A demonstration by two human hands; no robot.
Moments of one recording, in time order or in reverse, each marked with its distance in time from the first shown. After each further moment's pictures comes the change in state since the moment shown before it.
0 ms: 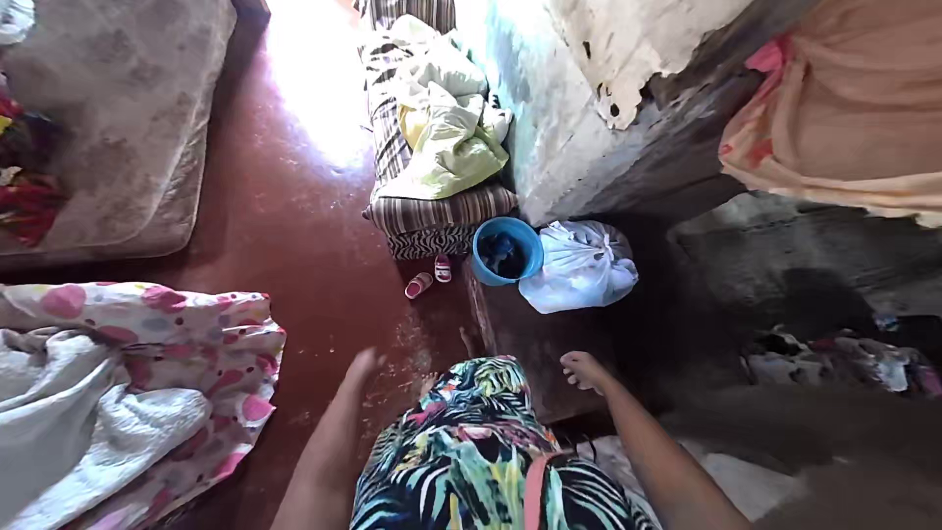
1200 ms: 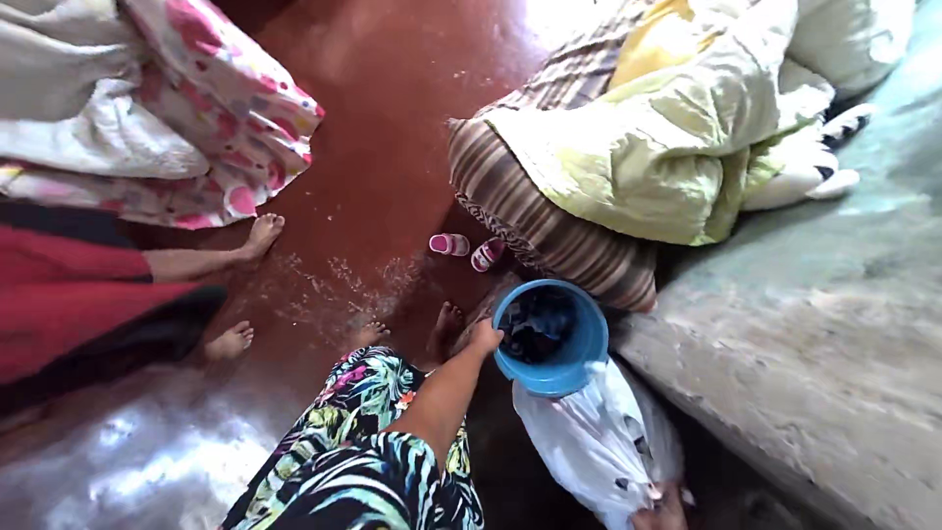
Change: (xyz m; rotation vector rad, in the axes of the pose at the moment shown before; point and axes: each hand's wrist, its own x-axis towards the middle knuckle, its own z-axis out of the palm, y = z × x) left_hand 0.342 0.280 0.097 -1.015 -0.024 -0.357; right_hand 0.318 -0.115 -0.222 0.510 0.215 -0.158
